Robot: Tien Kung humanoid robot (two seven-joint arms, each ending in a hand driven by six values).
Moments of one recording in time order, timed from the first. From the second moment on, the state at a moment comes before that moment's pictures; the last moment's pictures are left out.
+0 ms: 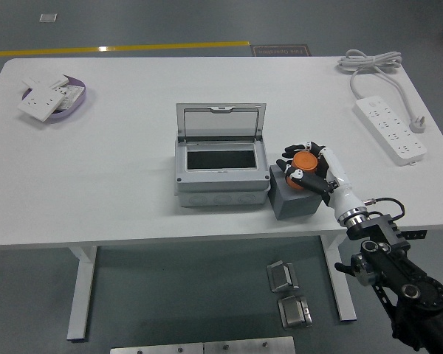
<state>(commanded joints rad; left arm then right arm) 0.14 0.07 -1.01 -0.18 0.79 0.06 0.09 0.22 -0.13 1.17 1.08 -1.18 -0.07 0.36</state>
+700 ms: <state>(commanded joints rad) 0.13 0.07 -1.01 -0.18 0.80 0.06 0.09 0.22 -0.12 1.14 1.07 -1.19 -0.10 0.35</state>
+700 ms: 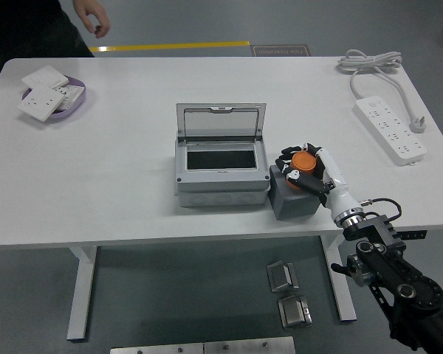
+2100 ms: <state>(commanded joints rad) 0.14 0.08 -1.04 -0.18 0.81 0.07 0.10 0.45 -0.11 0.92 1.19 -1.53 -0.31 0.15</state>
